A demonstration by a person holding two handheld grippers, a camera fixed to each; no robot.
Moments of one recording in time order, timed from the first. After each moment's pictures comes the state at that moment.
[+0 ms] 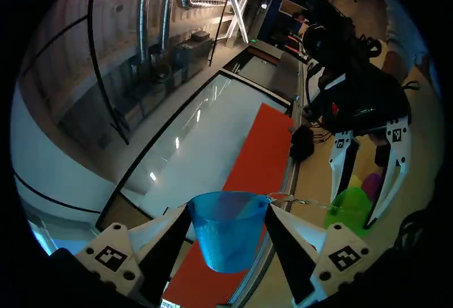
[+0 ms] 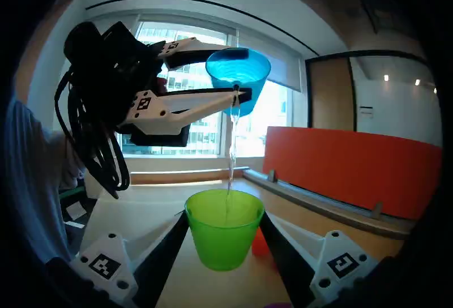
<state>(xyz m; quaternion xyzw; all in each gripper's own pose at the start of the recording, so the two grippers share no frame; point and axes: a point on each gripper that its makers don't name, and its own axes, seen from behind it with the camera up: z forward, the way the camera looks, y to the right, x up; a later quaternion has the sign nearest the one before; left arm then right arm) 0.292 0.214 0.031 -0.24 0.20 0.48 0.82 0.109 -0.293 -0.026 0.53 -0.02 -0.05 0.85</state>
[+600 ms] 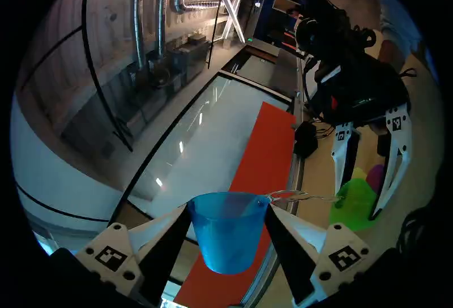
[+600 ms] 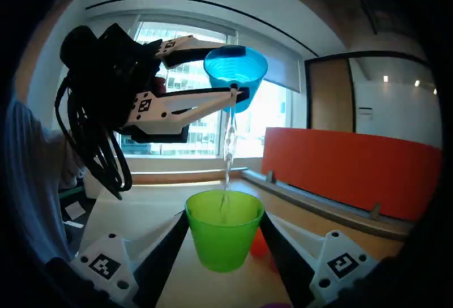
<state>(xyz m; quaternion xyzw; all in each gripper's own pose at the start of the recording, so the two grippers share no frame) 0.301 0.215 0.031 -0.23 0.21 0.50 0.81 0.112 -0.291 -0.025 0.52 -0.02 -0.05 0.85</state>
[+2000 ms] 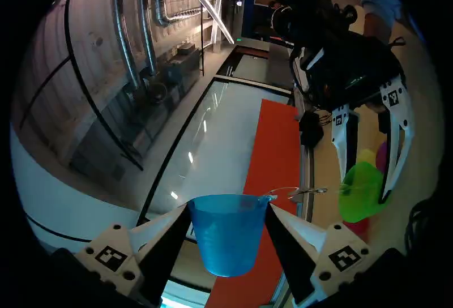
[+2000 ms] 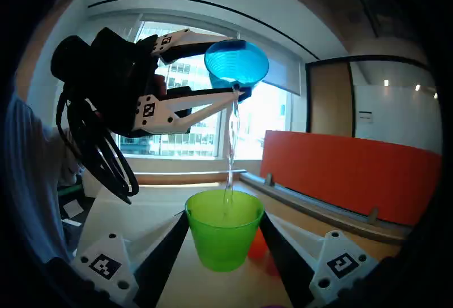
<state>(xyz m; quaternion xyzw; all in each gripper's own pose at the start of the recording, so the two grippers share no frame) 0.316 0.217 0.025 -0.20 0.25 0.56 0.76 0.120 -0.292 -0.024 0.52 -0.01 -0.06 0.85</state>
